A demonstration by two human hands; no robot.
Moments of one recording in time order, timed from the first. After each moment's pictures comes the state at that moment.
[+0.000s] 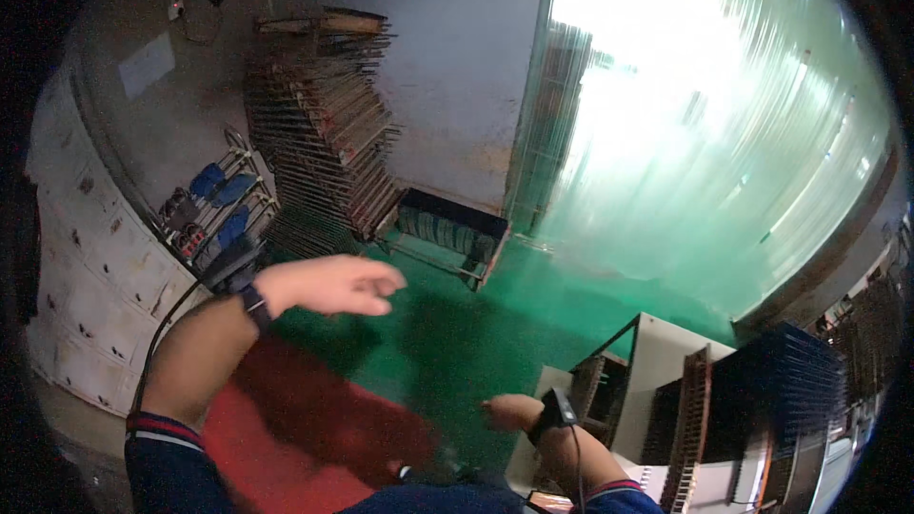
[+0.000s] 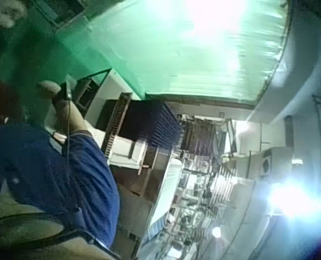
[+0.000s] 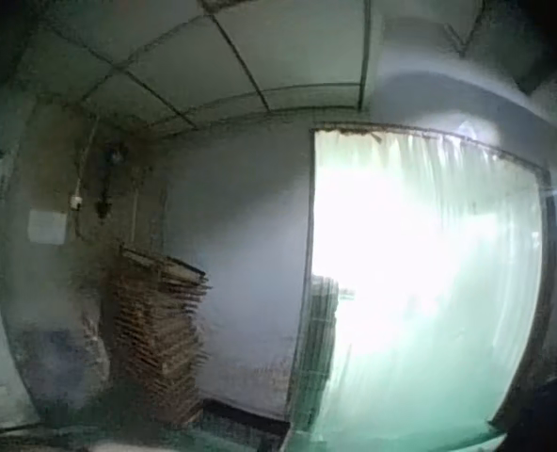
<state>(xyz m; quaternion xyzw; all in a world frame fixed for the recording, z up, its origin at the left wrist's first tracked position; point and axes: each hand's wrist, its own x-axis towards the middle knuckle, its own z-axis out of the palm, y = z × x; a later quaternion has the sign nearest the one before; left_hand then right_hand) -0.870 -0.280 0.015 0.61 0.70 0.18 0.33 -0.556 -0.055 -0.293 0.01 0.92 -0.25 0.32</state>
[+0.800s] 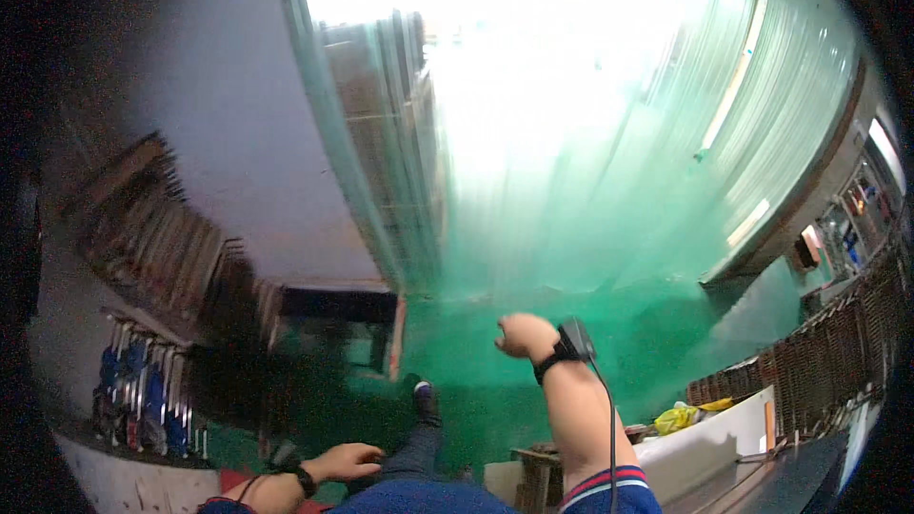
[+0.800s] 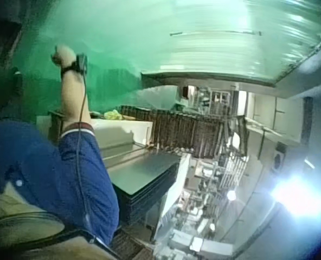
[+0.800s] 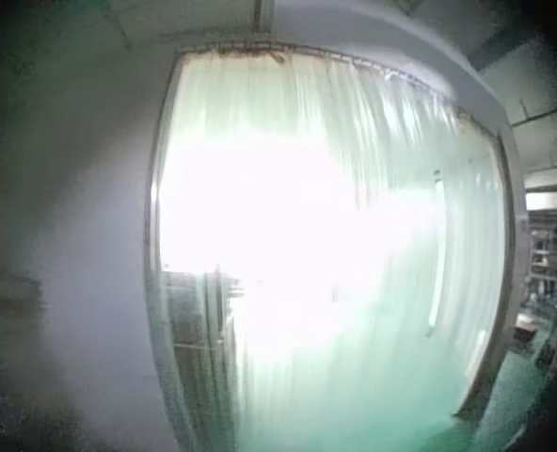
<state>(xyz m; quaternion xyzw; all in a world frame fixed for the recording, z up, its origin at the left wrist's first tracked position) -0.932 0.124 -0.245 0.56 0.65 0.09 0.51 -0.694 0.527 -0.160 0.34 0.91 -0.17 0.16</state>
